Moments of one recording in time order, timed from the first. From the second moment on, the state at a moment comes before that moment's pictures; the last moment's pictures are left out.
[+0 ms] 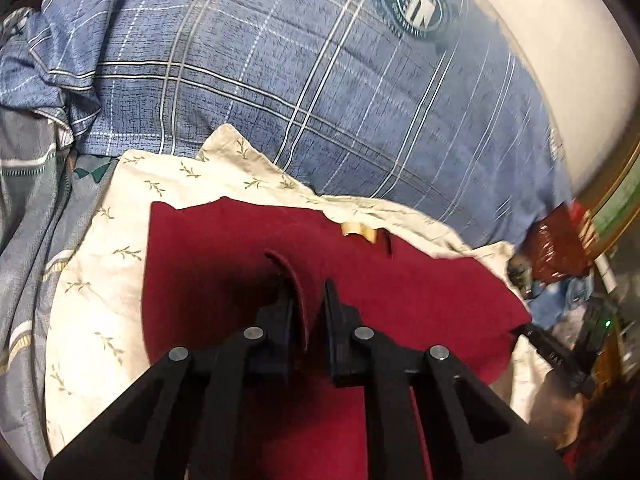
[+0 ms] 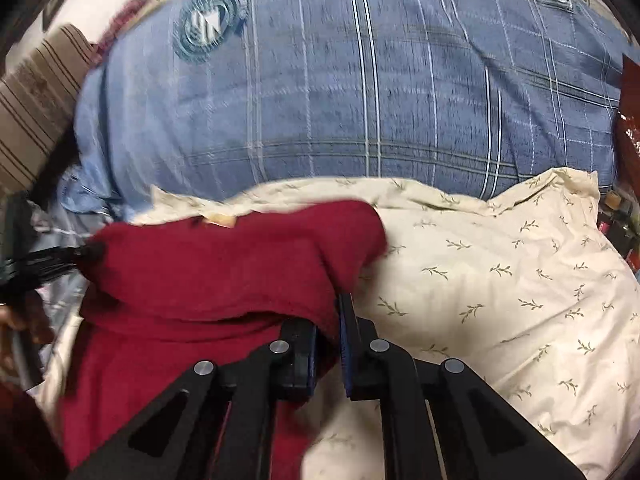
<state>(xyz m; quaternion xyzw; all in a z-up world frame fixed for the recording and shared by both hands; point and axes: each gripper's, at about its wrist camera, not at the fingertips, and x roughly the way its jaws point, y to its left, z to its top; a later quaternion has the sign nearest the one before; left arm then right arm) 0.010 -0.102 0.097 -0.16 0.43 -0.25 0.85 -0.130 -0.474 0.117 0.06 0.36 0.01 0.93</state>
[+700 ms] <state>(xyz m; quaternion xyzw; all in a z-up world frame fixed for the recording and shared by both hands) 0.000 -0.108 0.065 -0.07 0.48 -0.17 0.86 -0.106 -0.500 0.132 0.20 0.38 0.05 0.90</state>
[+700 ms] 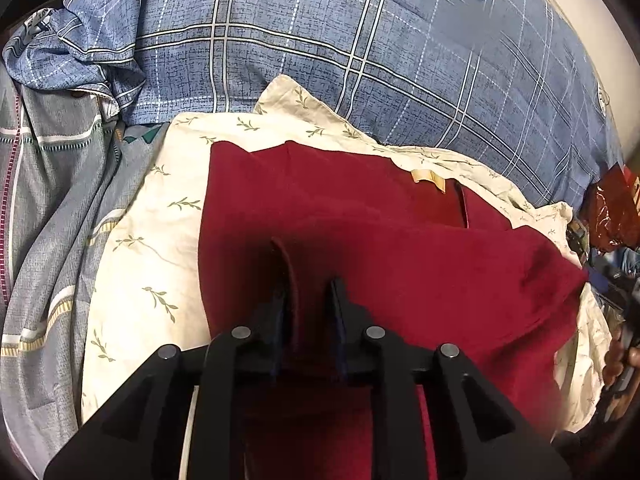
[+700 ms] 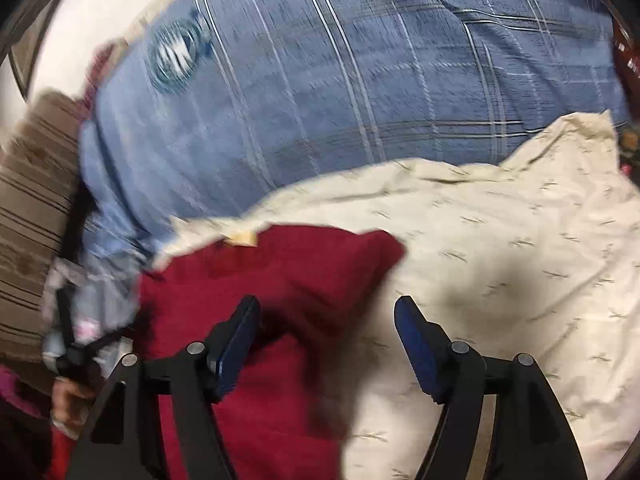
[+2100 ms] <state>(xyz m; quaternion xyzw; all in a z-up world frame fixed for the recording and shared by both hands) -0.011 -0.127 0.056 -0.01 0.46 -0.15 0.87 -0.094 -0.439 0.081 0.02 0.45 -0.02 0.89</state>
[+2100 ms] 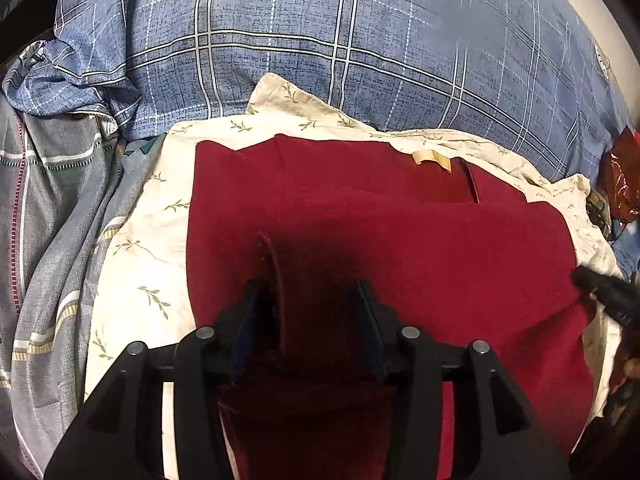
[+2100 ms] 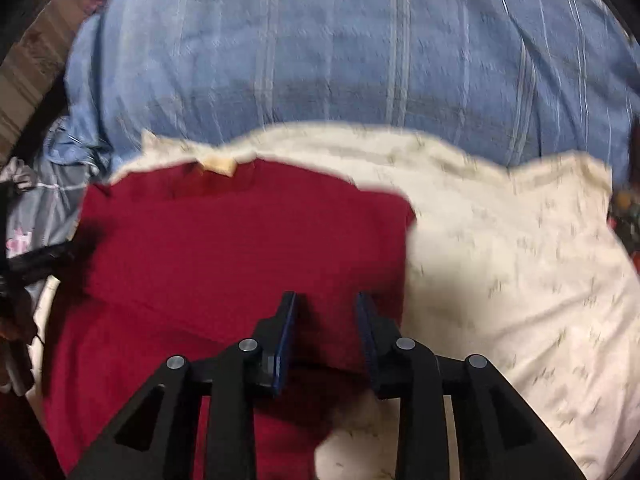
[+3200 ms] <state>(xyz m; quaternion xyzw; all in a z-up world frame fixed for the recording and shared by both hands) -0.009 -0.122 0.052 -0.02 0.45 -0.12 0.89 -0.063 -0.430 0.073 0.05 0.42 -0.01 0.91</state>
